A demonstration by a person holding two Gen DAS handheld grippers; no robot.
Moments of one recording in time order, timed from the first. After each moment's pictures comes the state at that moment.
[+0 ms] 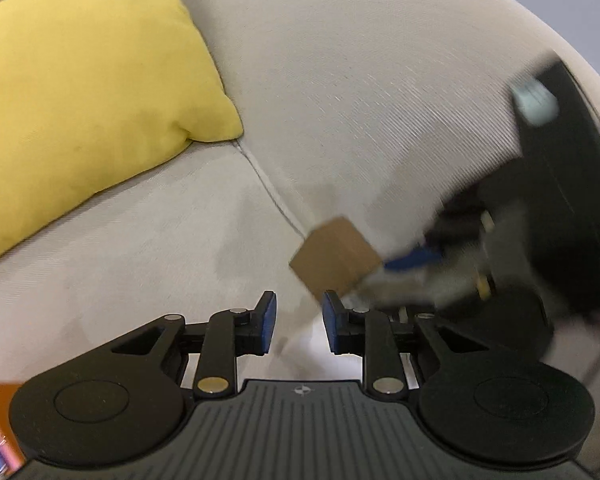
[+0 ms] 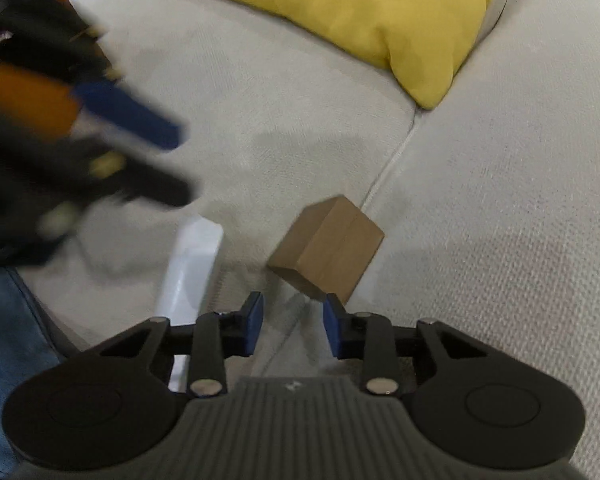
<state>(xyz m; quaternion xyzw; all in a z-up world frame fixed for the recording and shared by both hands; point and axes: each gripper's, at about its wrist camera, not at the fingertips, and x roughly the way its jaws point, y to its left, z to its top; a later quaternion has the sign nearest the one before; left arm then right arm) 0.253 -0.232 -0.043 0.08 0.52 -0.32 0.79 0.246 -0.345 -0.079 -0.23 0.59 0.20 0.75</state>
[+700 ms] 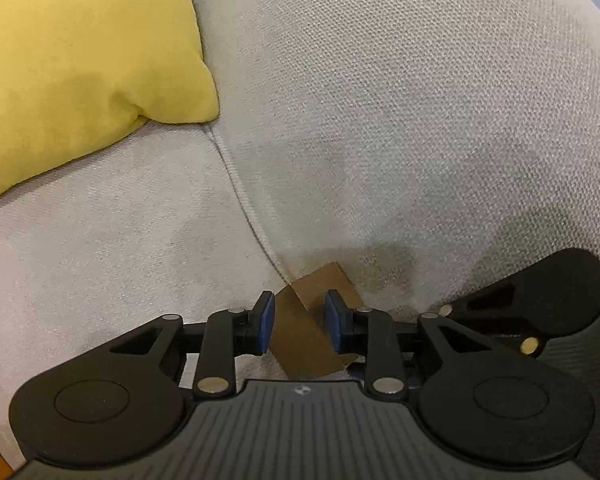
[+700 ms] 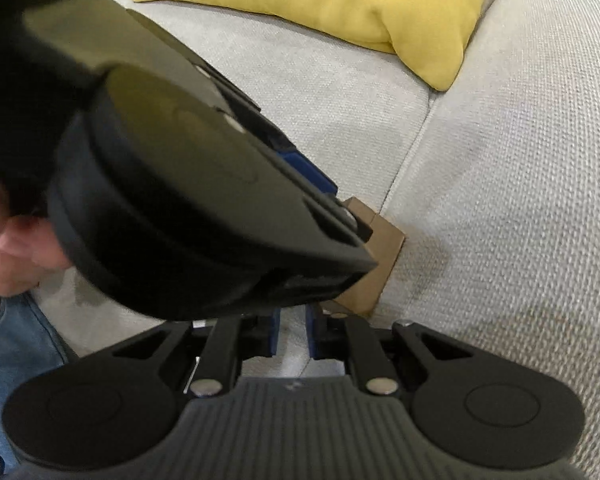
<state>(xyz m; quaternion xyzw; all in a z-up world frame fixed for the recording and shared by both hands) 0.300 -0.273 -0.099 0.03 0.57 -0.31 0.76 0.268 -0.355 -0.088 -0.14 0.61 0.21 0.75</state>
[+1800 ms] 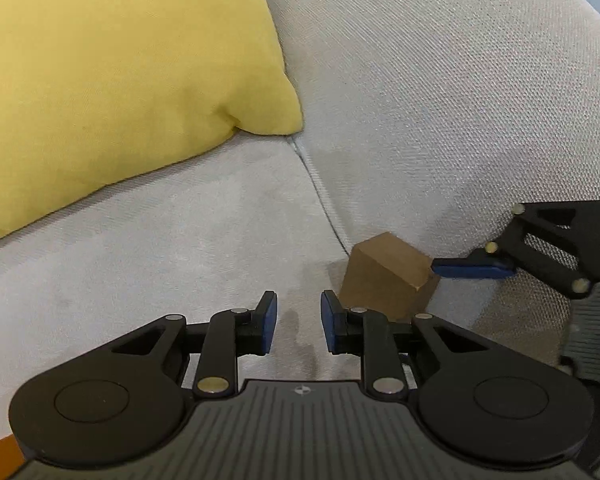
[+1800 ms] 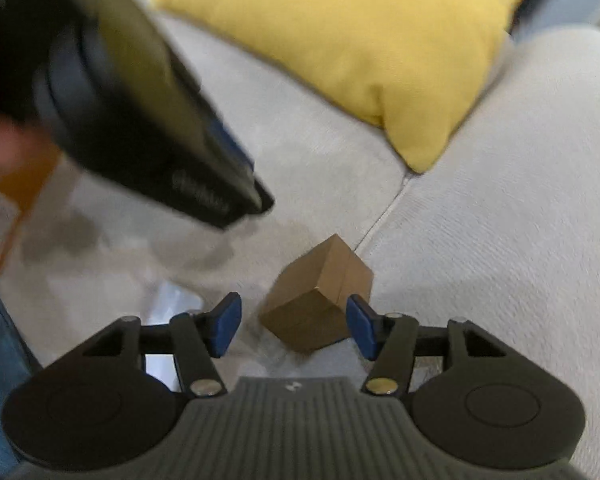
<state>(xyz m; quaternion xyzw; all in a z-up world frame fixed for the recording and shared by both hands) 0.314 -0.224 -0.080 0.05 0.57 -0.26 0.78 0.239 -0.335 -0.056 -0.27 0.53 0.21 0.78</state>
